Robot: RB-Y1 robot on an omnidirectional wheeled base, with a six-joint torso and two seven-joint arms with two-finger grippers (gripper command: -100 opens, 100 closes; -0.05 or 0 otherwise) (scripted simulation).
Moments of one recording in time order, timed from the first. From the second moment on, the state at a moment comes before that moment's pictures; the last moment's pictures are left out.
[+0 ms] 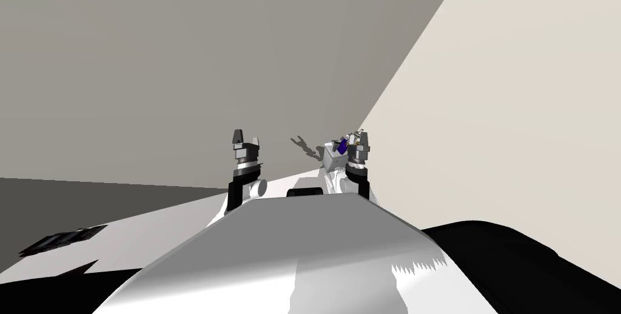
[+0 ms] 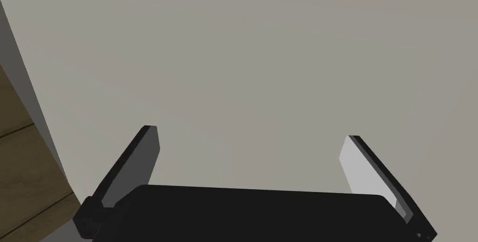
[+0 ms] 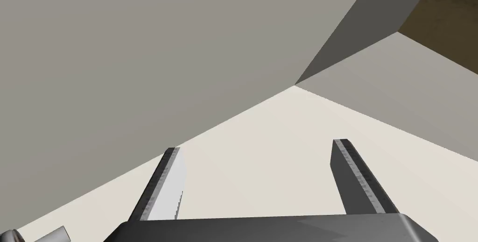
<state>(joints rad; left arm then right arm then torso) 0.47 -0.03 0.03 -2.22 0.11 -0.42 -0.15 0.51 0.01 0.03 -2.26 0.02 -0.60 0.05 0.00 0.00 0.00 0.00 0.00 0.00</state>
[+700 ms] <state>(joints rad) 0.47 -0.03 0.03 -2.22 0.11 -0.42 -0.15 0.61 -0.19 -0.03 -2.26 0.04 -0.56 0.04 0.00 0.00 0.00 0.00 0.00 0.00</state>
